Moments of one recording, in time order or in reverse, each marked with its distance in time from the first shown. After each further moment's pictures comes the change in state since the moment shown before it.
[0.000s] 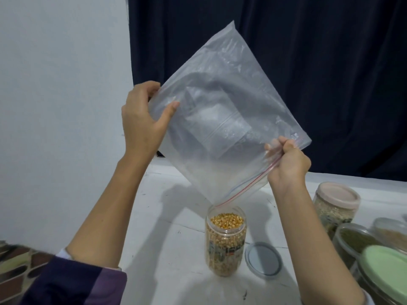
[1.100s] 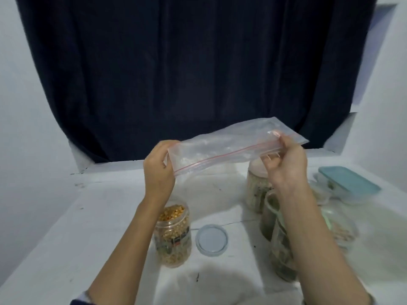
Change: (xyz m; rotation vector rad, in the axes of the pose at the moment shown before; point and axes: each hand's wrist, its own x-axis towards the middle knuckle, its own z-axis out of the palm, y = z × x) left_hand -0.112 0.062 0.104 -0.482 -0.271 -0.151; right_hand 0.008 -0.081 -0.096 0.099 0.058 -0.088
